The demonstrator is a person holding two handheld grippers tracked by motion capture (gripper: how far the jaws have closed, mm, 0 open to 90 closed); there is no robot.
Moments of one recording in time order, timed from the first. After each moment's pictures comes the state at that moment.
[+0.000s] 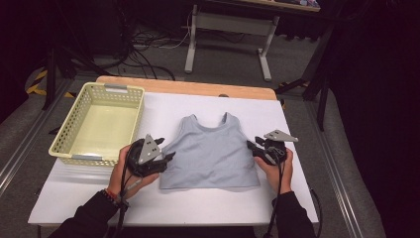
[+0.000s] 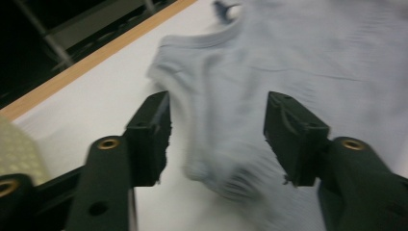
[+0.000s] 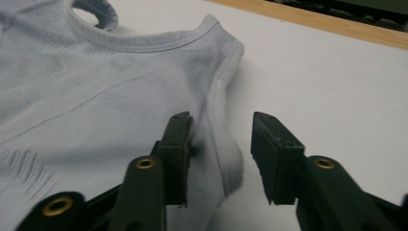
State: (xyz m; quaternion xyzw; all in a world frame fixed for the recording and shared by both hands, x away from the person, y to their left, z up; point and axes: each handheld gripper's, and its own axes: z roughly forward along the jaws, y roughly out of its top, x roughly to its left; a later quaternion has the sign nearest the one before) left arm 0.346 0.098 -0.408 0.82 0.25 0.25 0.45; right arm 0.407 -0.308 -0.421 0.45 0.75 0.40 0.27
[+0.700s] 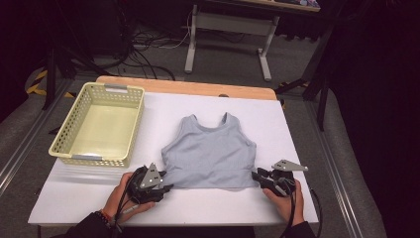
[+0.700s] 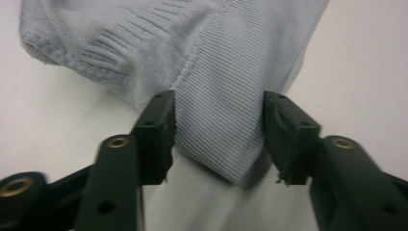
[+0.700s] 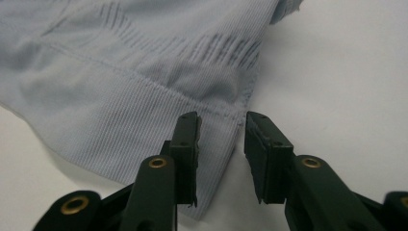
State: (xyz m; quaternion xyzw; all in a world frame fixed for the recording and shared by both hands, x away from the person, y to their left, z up) left arm 0.322 0.098 -0.468 0.88 0.23 0.16 0.38; right arm 0.334 -0.330 -0.457 0.46 0.78 0.38 0.18
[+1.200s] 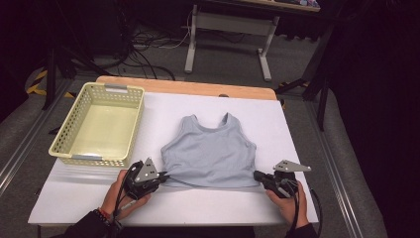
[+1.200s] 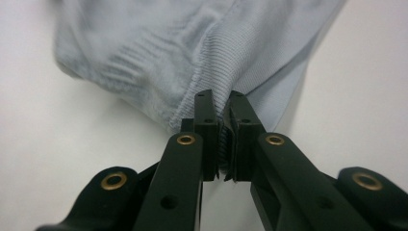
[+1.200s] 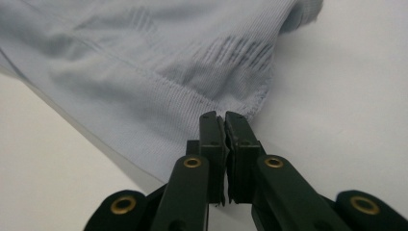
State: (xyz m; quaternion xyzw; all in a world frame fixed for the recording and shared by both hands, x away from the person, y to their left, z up) left arm 0.323 0.110 -0.445 0.86 0.24 0.16 0.42; right arm 0.322 -0.328 -0.437 0.44 0.79 0.40 0.16
